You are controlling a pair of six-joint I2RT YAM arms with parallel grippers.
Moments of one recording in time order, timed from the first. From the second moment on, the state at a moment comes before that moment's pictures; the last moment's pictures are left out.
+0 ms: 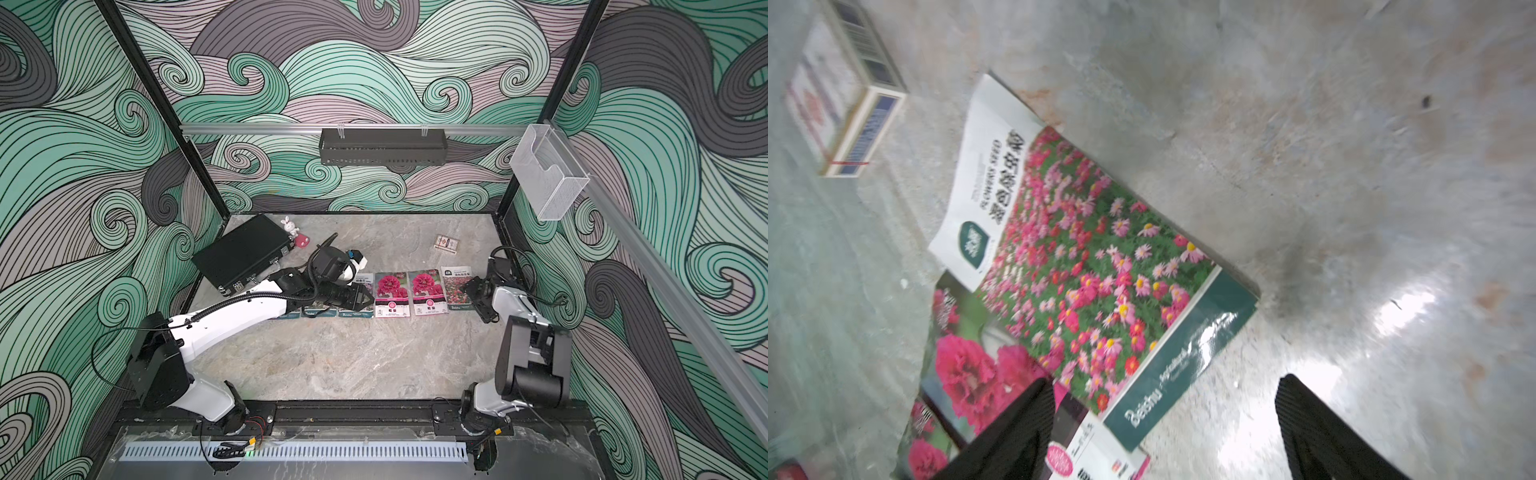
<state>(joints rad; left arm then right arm) -0.81 1.53 1.22 -0.53 0.25 -0.52 -0.23 1.44 0.84 -0.50 -0.09 0.71</state>
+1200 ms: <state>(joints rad) -0.25 1.52 1.25 -0.62 0.13 -0.40 -0.04 1.80 1.40 -0.71 -0.34 0.11</state>
